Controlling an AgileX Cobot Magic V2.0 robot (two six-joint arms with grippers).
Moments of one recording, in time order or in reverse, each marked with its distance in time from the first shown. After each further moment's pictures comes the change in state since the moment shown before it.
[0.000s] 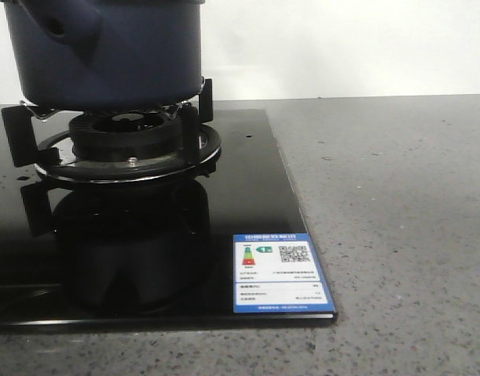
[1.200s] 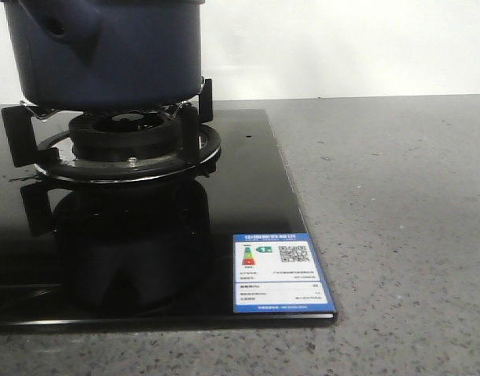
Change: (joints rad) left arm 0.000 0.000 0.000 0.000 0.000 0.000; right arm 0.000 0.000 0.000 0.156 0.014 0.001
